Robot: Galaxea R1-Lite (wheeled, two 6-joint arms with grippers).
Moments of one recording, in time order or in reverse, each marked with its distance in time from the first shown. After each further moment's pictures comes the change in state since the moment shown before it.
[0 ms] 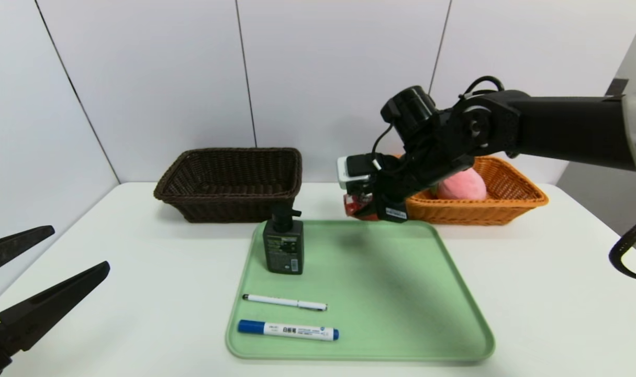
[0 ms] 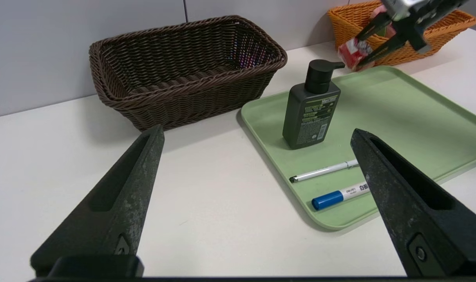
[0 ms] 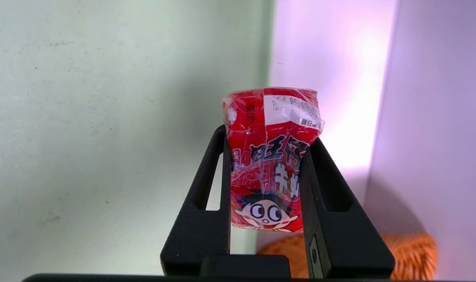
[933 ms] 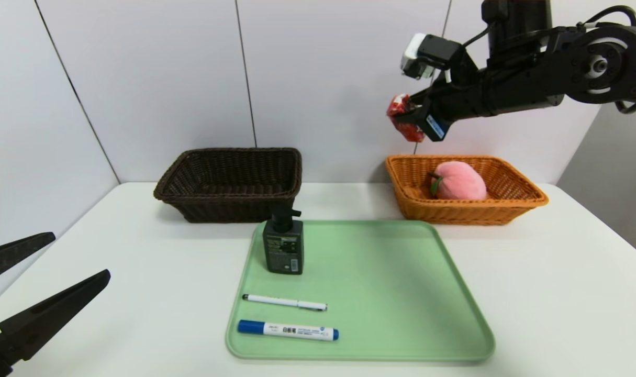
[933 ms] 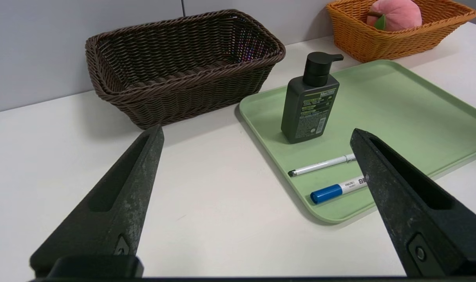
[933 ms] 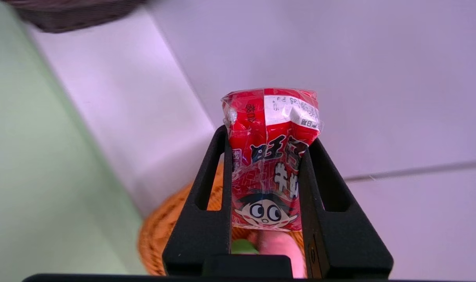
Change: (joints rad) left arm 0.000 -0.013 0.018 0.003 -0.003 0.007; right arm -0.160 -0.179 0.000 -0.310 -0.070 0.361
